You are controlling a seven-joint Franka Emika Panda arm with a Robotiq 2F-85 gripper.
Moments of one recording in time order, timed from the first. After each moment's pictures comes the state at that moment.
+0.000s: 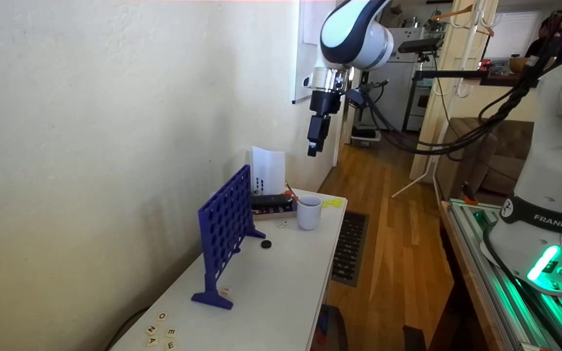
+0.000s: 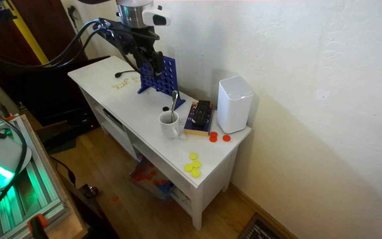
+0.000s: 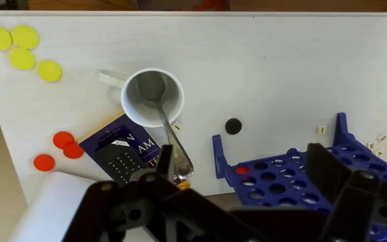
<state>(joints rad) -0.05 0.00 -0.23 -2.46 0.27 2.48 -0.49</state>
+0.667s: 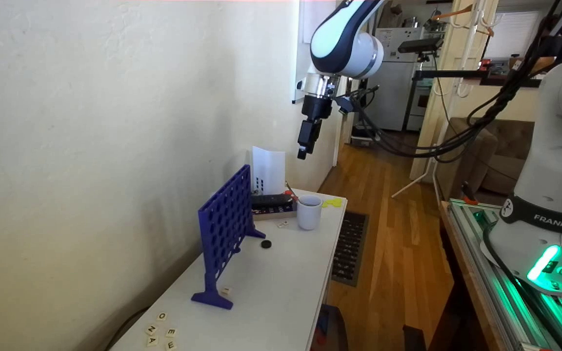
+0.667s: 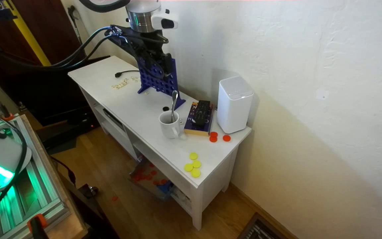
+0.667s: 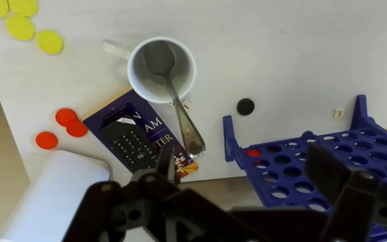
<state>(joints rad) -0.08 0.08 -0.18 -2.42 0.31 2.58 -0.53</state>
